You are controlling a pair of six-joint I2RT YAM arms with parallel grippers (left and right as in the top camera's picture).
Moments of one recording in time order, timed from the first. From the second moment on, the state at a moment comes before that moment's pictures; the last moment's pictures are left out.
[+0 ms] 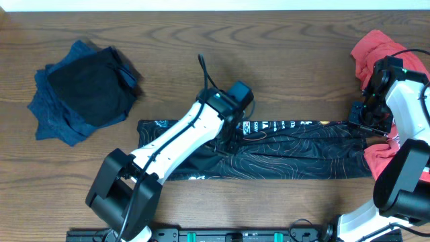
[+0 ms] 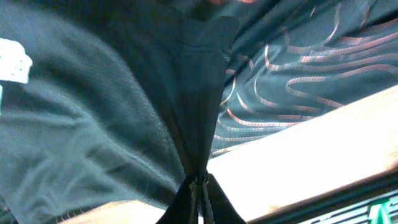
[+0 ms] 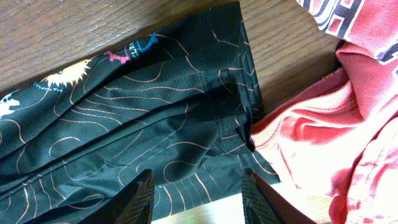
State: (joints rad) left arm -0.71 1.80 1.37 -1.17 0.15 -0.29; right arm -0.26 1.80 1.33 -1.17 0.10 0.15
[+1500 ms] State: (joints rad) left arm -0.62 1.81 1.36 -1.12 0.07 -0.36; right arm -0.59 1.80 1.03 -0.82 0.03 0.19
